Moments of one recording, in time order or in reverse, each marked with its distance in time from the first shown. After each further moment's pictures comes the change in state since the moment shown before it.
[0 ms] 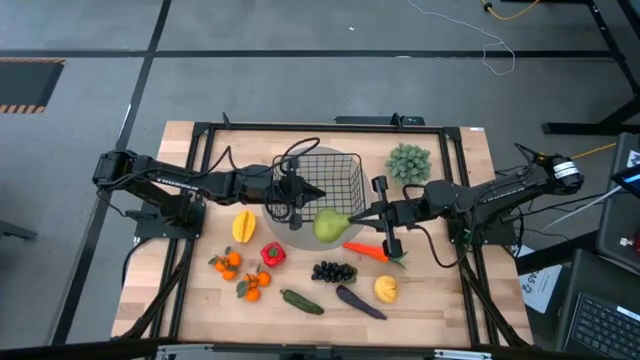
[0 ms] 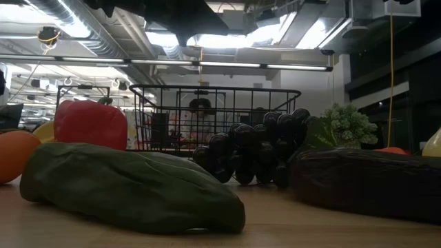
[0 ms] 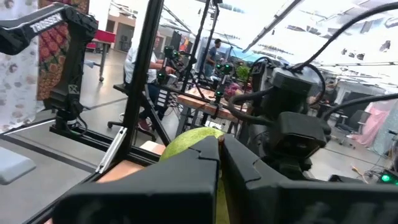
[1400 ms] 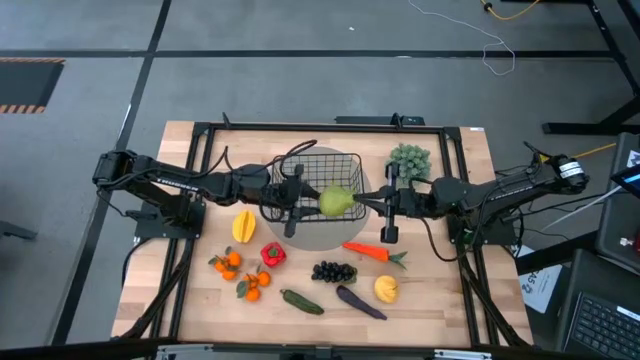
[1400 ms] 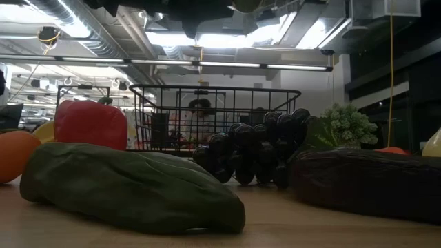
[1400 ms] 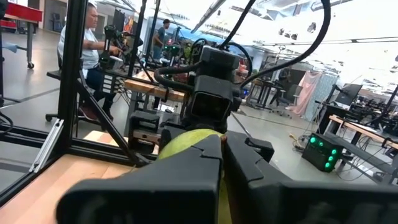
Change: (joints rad) left arm -0.009 0.000 0.000 0.087 0.197 -0.040; right arm -0.001 -0.073 0.000 -0.083 0.275 0.000
